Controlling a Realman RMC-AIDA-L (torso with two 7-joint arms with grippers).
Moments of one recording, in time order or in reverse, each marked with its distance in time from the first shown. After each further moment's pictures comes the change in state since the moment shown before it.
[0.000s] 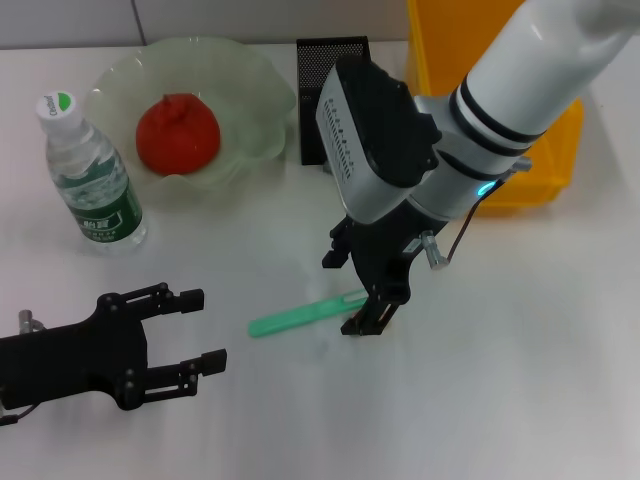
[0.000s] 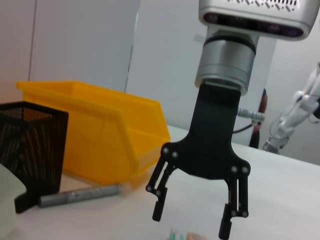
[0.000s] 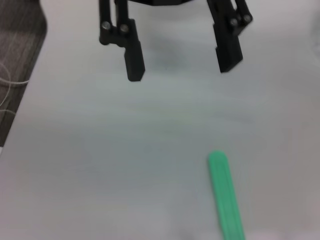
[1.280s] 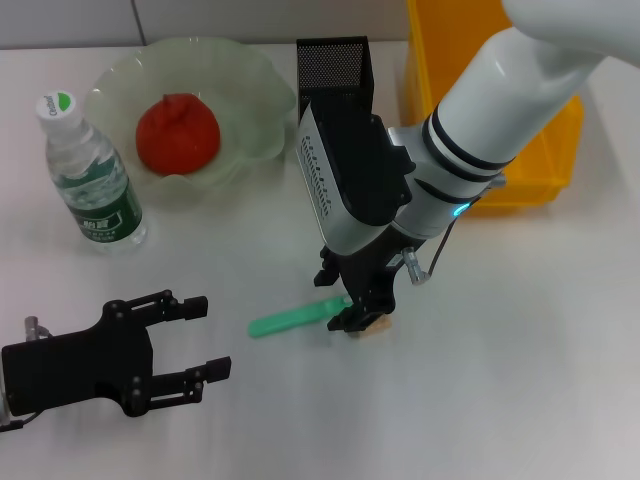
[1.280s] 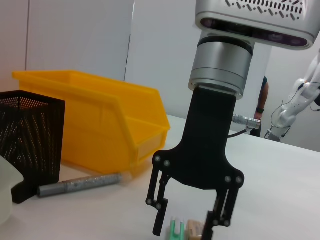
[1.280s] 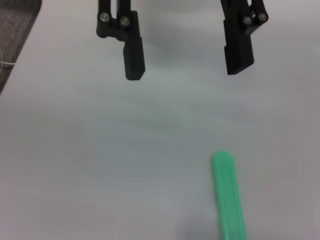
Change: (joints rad) left arm 0.005 -0.013 -0.009 0.000 0.028 -0.024 0.030; right arm 0.021 0.000 -0.158 0.068 0.079 0.140 -0.007
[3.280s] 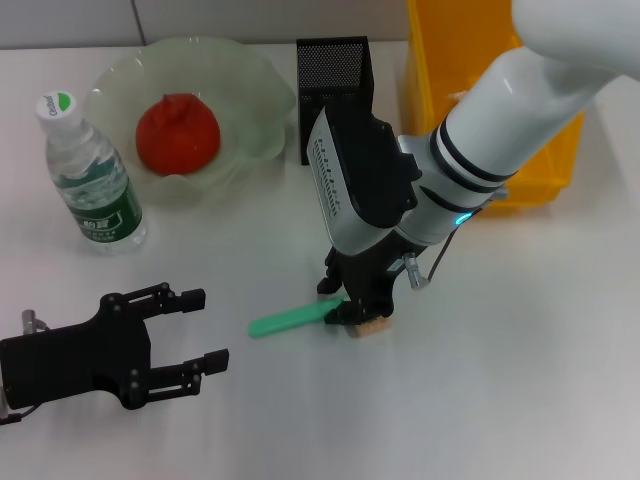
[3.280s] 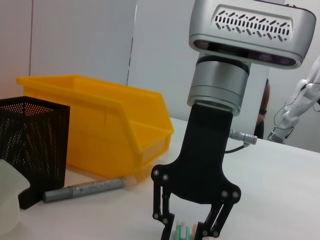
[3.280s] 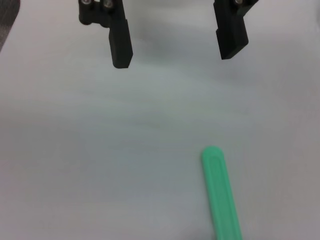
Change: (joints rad) left arm -0.005 0.002 -0.003 0.005 -0.008 0.000 0.000; right arm 0.001 0.000 0.000 0.102 0.065 0.079 -0.056
